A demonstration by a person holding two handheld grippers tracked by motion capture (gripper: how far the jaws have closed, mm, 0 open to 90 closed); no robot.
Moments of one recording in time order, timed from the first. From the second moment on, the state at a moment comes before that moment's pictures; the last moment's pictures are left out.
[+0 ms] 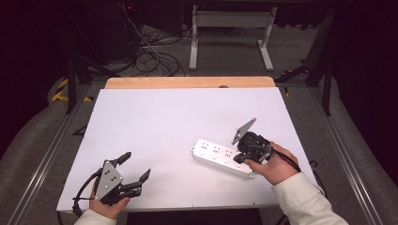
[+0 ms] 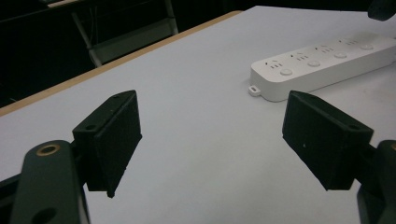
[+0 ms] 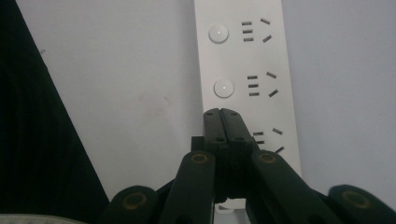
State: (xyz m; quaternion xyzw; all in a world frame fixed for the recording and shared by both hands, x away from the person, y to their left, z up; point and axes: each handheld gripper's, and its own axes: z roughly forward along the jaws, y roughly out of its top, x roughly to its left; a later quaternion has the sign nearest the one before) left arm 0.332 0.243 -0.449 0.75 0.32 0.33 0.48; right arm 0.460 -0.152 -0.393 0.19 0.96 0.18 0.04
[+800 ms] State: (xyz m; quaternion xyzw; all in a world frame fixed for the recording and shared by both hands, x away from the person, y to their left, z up) left arm 0.332 0.243 -0.450 0.75 0.32 0.33 0.48; right arm 0.474 -0.150 -0.415 0.21 0.97 0.13 0.01
